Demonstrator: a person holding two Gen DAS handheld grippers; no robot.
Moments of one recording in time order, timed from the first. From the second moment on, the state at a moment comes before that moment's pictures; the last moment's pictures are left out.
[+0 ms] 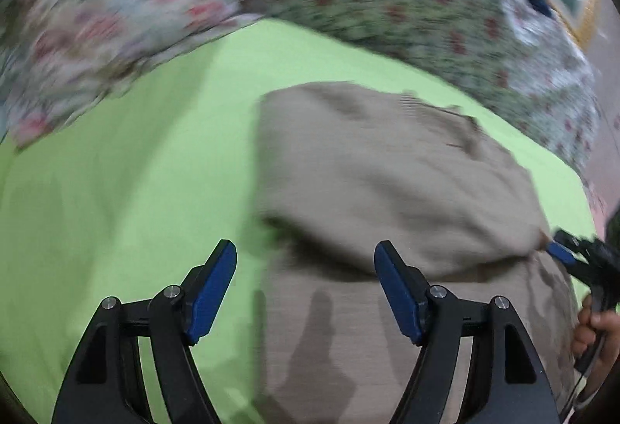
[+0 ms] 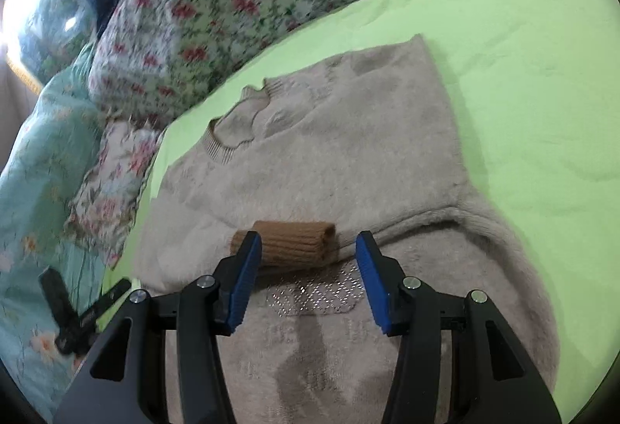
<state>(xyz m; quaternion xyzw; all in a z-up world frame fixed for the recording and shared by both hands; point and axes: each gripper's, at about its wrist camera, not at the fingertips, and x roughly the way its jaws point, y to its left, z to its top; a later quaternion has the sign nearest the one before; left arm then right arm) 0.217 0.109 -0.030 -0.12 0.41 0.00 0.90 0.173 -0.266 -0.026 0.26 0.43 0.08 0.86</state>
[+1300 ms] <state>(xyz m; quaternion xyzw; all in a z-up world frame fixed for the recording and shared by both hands) 0.266 0.110 -0.062 -0.08 0.43 0.09 0.89 0.199 -0.288 -0.036 0.27 0.45 0.04 0.85</state>
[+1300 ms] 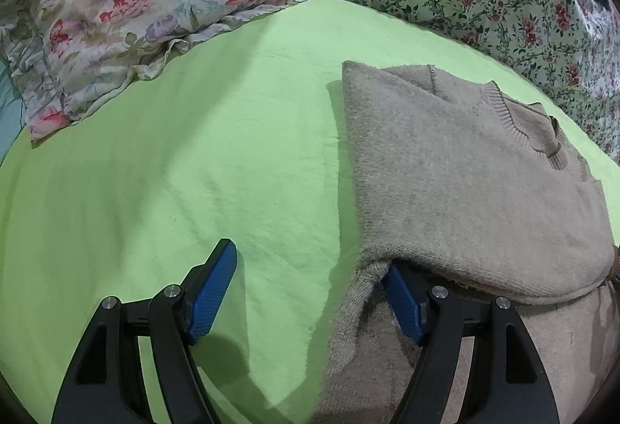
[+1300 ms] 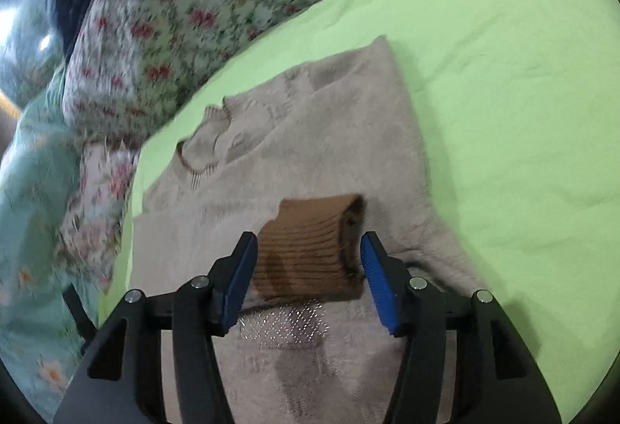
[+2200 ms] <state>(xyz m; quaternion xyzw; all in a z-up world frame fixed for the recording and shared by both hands) 0.168 0.090 -0.019 -0.09 0.43 0.02 0.90 0.088 -0.259 0.007 0.20 0.45 0.02 0.87</state>
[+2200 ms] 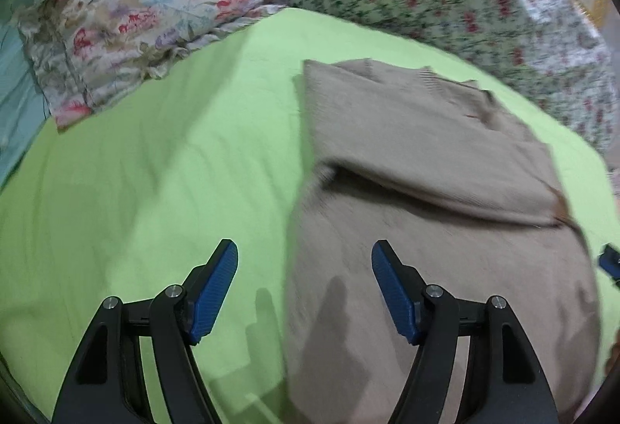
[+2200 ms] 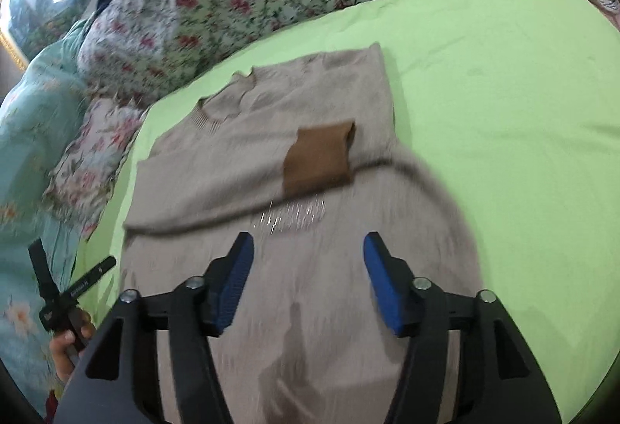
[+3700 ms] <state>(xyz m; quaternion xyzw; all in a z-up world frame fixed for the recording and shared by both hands) -0.051 0.053 -0.097 -0.13 0.52 -0.23 0.82 -0.138 -0.294 -0.036 0.18 0.50 0.14 0.84</state>
